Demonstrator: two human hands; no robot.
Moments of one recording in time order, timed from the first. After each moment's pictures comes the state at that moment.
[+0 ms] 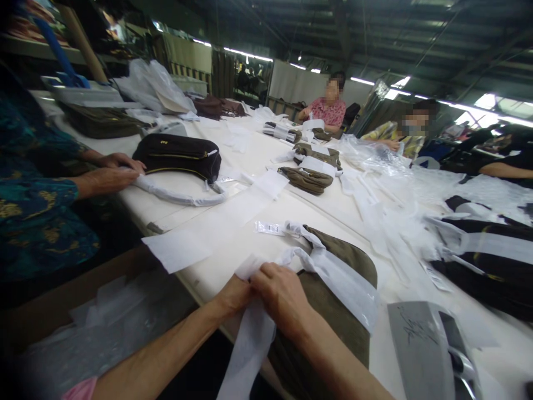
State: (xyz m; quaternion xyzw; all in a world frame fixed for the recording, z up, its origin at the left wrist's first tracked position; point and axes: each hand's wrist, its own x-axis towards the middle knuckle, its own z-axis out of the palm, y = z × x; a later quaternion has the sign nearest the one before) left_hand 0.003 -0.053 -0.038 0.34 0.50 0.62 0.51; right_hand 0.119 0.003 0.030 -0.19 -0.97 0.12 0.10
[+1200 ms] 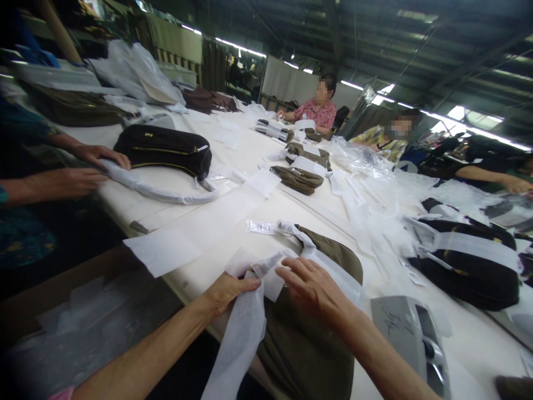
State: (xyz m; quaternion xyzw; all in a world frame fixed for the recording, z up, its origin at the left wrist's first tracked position) left_hand -0.001 -0.049 -0.044 0.23 0.38 0.61 0.66; right_hand 0.180 0.051 0.041 -0.09 -0.99 -0.03 0.08
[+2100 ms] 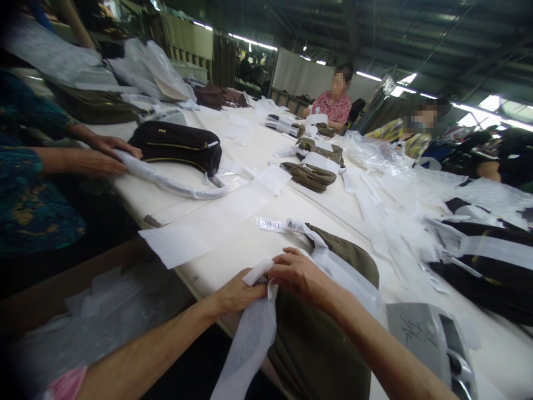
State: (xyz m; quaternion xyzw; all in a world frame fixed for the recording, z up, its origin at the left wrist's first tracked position) left_hand -0.002 -0.053 -0.035 0.44 0.47 0.53 0.55; right_hand 0.134 0.059 0.040 -0.03 -0.99 0.16 -0.01
